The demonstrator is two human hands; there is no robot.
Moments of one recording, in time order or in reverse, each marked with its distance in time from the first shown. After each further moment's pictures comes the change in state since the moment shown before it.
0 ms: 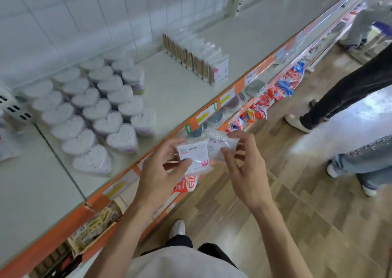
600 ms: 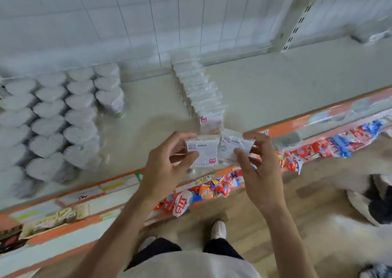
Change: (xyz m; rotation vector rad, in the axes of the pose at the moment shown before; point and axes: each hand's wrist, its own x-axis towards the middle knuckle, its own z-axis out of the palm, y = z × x) left_hand 0.178 0.040 0.136 0.178 0.361 0.041; right_hand 0.251 0.093 -0.087 0.221 -0.327 -0.102
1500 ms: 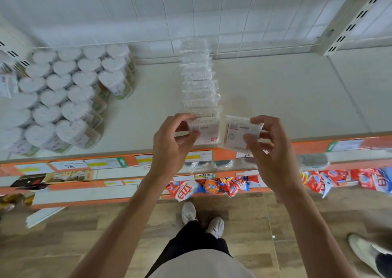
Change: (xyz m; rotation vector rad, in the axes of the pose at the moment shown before) left_hand 0.054 -0.001 0.080 0.150 0.389 -0.119; right_hand 0.116 0.042 -0.065 -0.018 -0.358 -0.032
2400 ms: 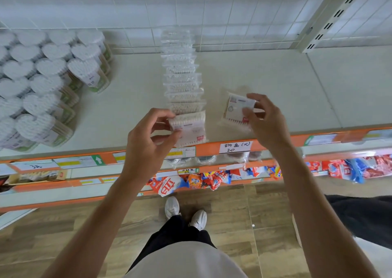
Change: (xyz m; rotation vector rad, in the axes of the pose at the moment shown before) left_hand -0.006 0.012 -0.011 -0.086 -0.029 -0.011; right_hand 0.076 0.043 -0.027 -0.266 0.028 0.176
